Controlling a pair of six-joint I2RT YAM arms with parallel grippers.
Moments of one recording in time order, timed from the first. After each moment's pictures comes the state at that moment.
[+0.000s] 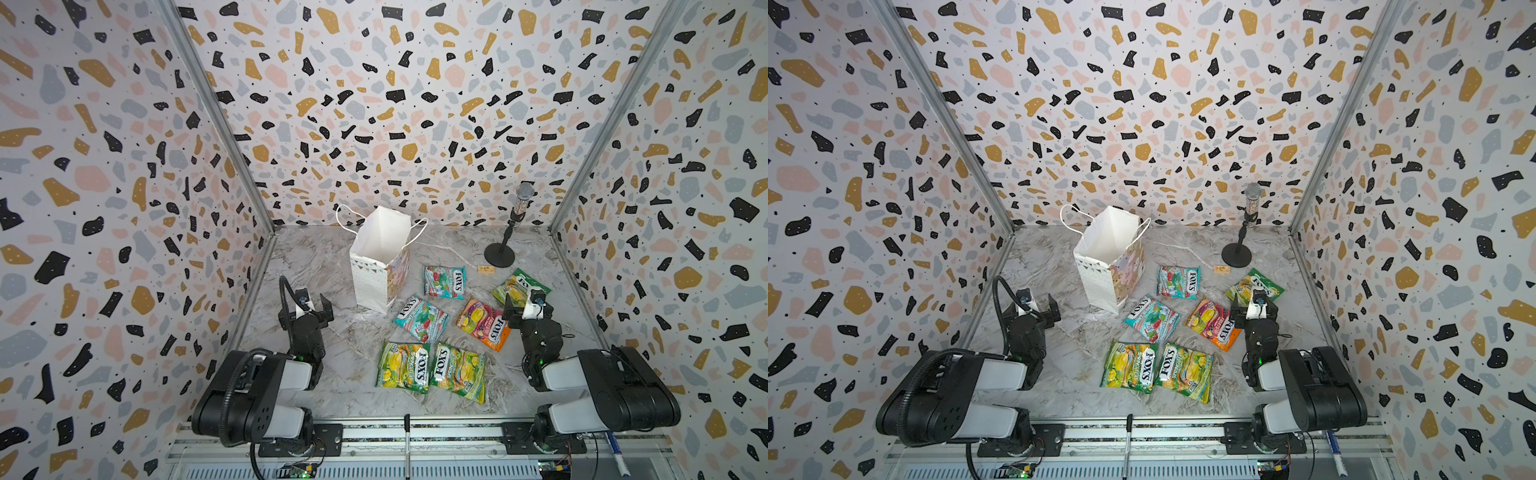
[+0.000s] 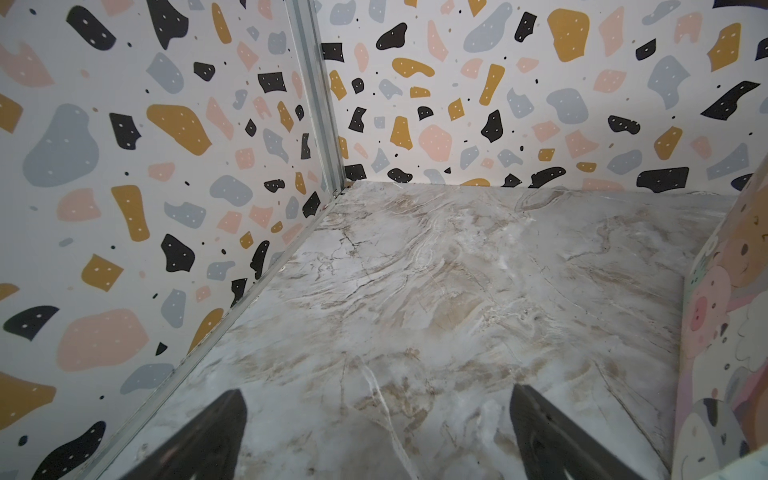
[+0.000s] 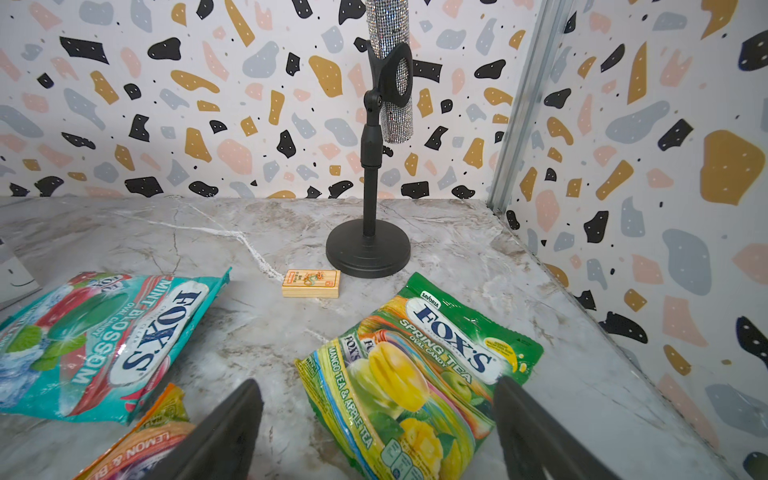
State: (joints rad) left arm -0.13 1.42 0.15 1.09 -0.47 0.02; right arm 0.11 1.44 0.11 1.24 0.17 -0.05
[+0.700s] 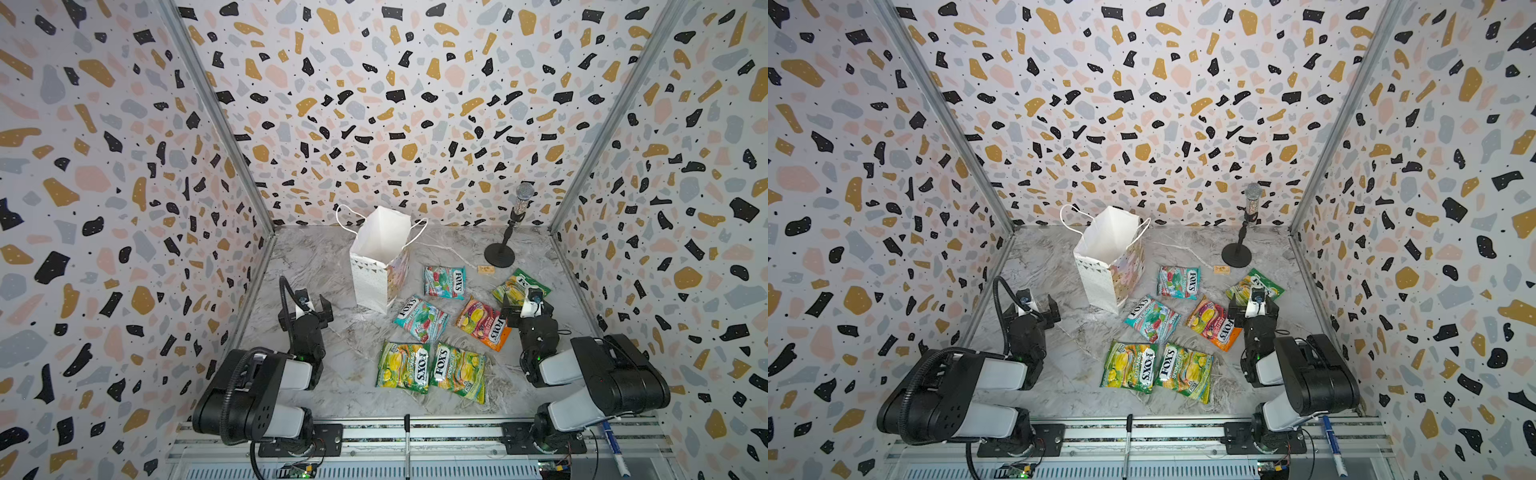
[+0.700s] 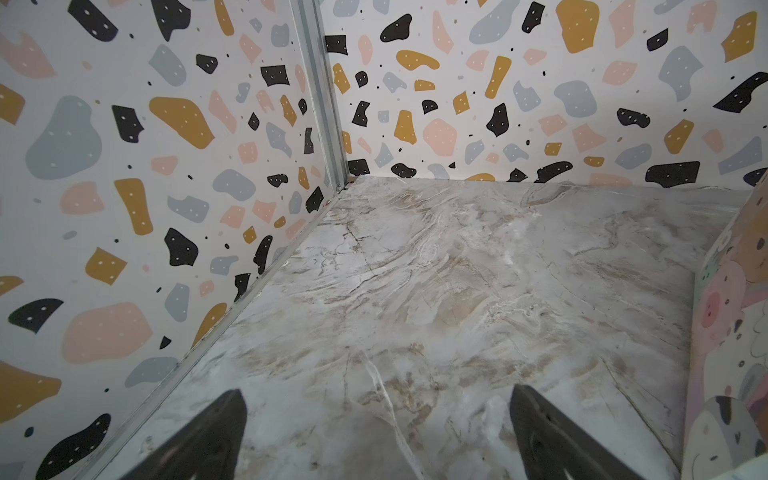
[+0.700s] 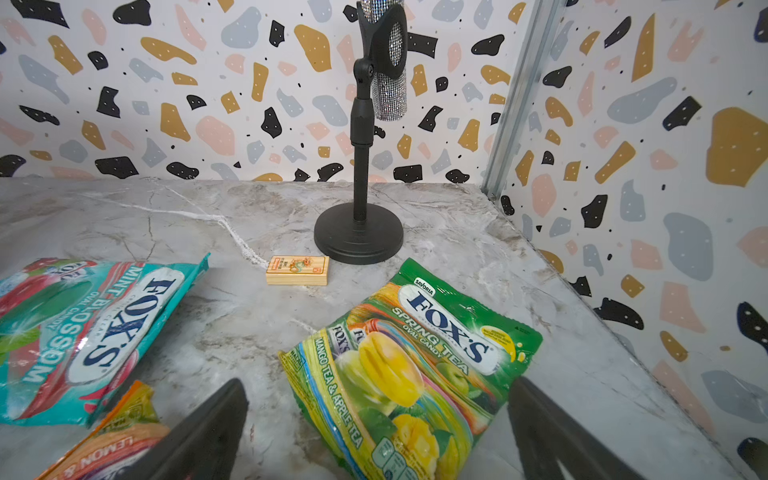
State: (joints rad) left arm -0.13 1.42 0.15 1.08 -0.48 0.01; right arm 0.11 1.52 0.15 1.25 0.21 -0.04
